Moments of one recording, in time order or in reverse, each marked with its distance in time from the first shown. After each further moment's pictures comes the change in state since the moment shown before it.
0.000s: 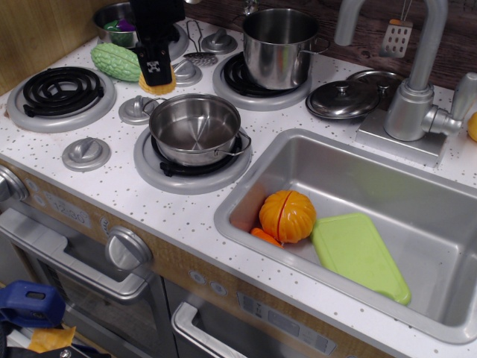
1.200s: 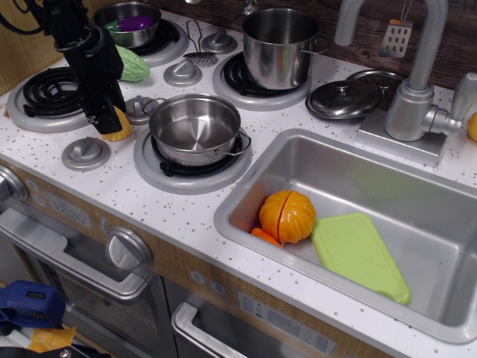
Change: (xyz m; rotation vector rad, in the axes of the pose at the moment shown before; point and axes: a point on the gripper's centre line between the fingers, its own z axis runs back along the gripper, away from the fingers) arm -0.077 0.034 -0.069 -0.057 -0.099 -0.122
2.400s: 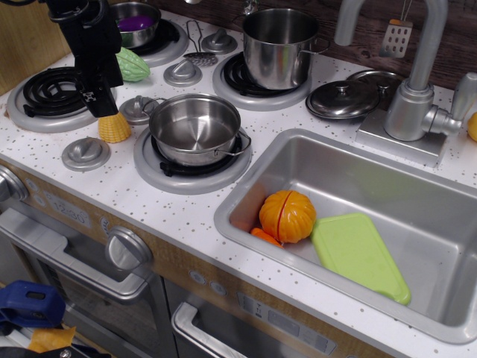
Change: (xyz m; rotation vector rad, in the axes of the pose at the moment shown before) arm 0.012 -0.005 0.036 0.041 0.030 0.029
